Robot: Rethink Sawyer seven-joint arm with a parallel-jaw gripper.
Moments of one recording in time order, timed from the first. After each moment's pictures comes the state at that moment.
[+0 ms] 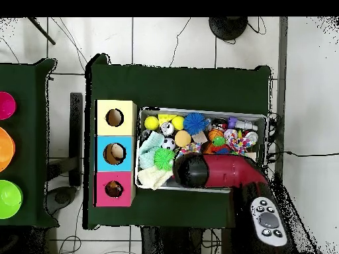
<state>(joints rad) -0.42 -0.68 0.06 1.70 -0.40 0.56 1.88</state>
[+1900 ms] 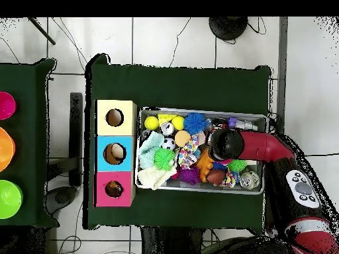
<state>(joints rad) -0.63 -0.44 0.24 1.44 -0.52 0.61 1.87</state>
